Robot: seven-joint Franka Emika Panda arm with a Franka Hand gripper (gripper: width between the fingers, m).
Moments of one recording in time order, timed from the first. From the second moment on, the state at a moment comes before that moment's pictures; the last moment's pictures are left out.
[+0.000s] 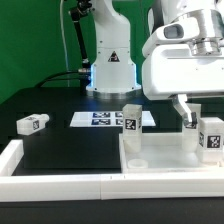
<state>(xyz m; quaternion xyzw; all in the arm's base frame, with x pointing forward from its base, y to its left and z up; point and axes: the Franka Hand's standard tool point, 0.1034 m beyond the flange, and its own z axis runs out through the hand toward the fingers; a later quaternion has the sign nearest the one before) 0.615 0.120 0.093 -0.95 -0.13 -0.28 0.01</state>
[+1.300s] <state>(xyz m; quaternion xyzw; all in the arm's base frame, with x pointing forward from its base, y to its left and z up) 0.617 0.111 0.088 -1.00 0.01 -0.07 0.06</state>
